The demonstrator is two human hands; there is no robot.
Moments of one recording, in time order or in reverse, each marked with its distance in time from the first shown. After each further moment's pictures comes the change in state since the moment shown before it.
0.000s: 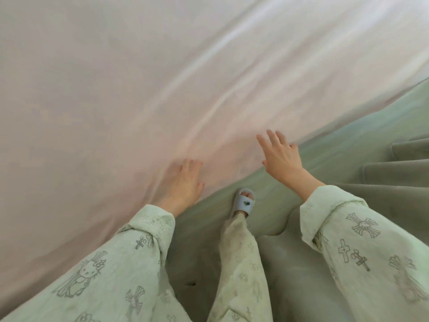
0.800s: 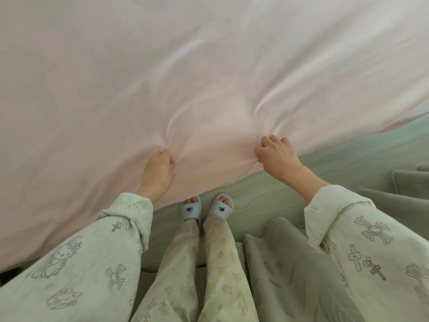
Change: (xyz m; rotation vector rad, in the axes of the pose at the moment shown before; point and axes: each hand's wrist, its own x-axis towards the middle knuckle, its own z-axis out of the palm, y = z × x) left_hand 0.099 0.104 -0.001 -0.087 0.186 -0.364; right_hand 0.084 0.157 -0.011 -0.103 -0.022 -0.369
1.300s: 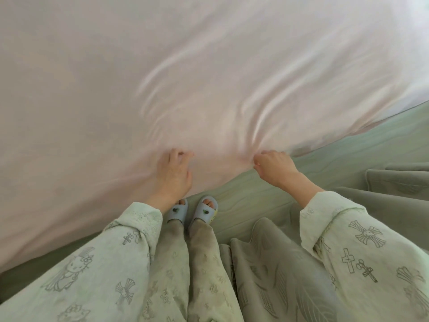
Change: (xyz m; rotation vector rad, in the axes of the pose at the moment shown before) left_hand -0.016 0.066 0.026 0.081 0.048 0.269; right_hand -0.031 0.034 -0.007 0.135 -0.166 0.137
